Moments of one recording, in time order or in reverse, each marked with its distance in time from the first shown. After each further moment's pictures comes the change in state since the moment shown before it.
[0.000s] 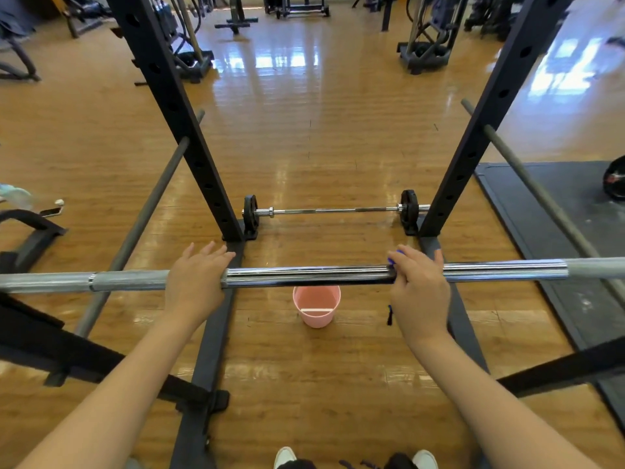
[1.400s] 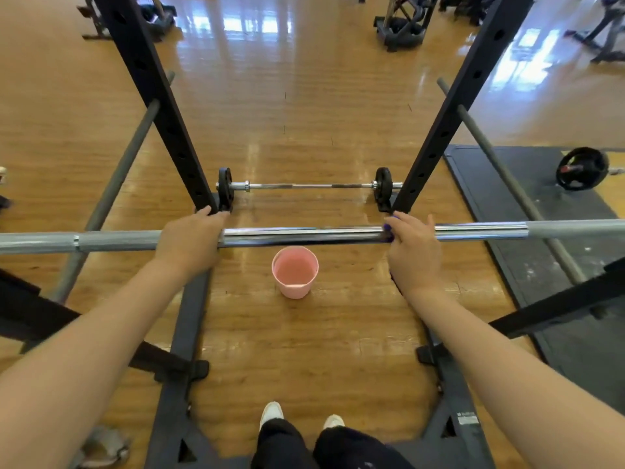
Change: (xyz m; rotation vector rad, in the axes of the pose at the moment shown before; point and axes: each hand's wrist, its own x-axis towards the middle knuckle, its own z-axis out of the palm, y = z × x) left_hand -0.001 -0.002 -0.014 -0.071 -0.118 0.034; right_hand 0.000 0.001 -0.020 -0.105 -0.173 -0.006
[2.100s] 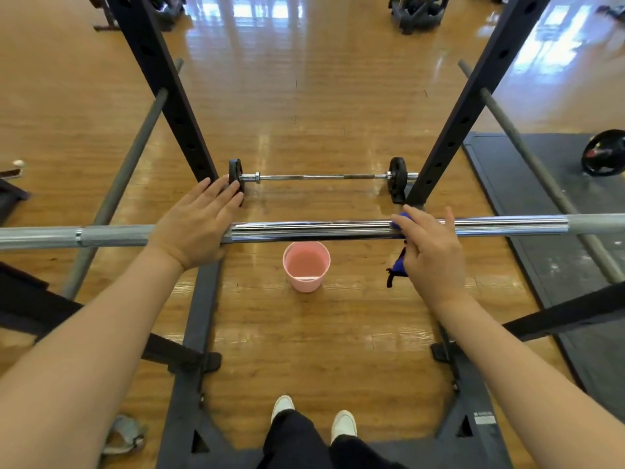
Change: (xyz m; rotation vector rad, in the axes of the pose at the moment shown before) left_hand 0.014 -0.032 0.017 0.144 0.314 0.457; right_hand -0.011 0.013 0.010 -0.009 0.060 -0.191
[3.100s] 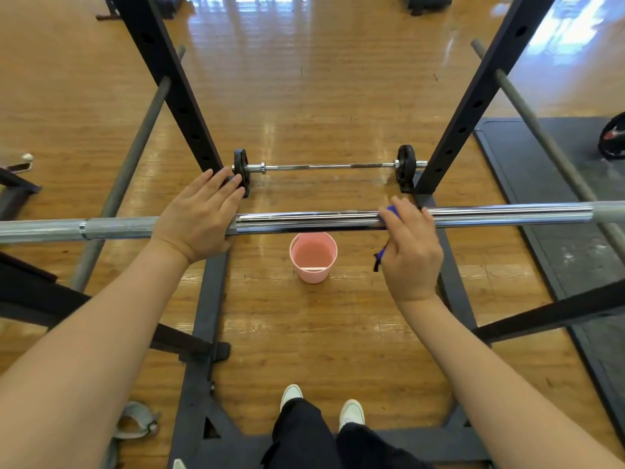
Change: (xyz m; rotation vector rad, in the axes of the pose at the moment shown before) left_hand -0.003 0.000 0.007 0.079 -0.005 0.013; right_hand -0.012 -0.031 0.043 0.021 0.274 -0.008
